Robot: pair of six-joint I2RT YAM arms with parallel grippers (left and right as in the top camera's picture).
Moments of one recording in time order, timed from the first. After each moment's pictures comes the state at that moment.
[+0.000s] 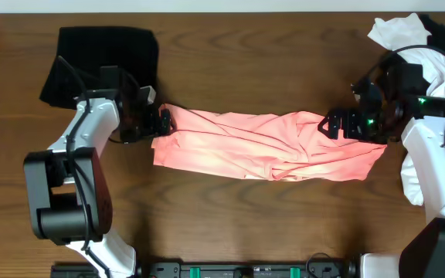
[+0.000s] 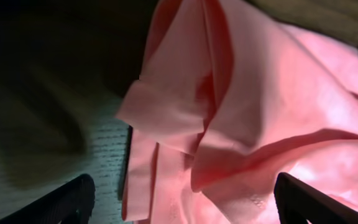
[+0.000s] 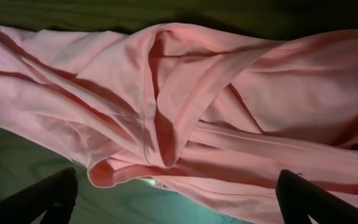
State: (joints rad) left arm 0.06 1.86 1.18 -0.74 0.38 -0.01; right arm -0.10 1.54 1.19 -0.96 -0.39 0.00
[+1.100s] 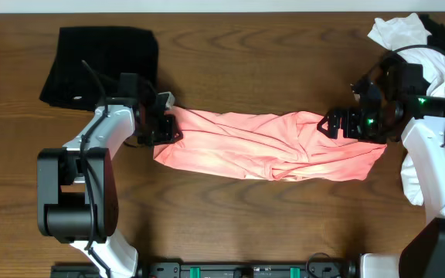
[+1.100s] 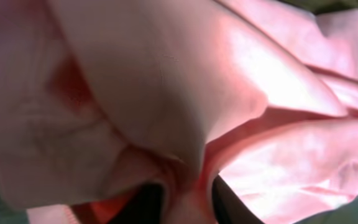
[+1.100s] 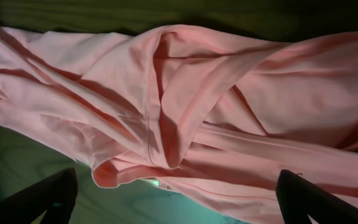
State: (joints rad) left arm -0.03 1.86 1.10 -0.64 0.47 -0.02; right arm -0.10 1.54 1.19 -0.96 -0.40 0.00
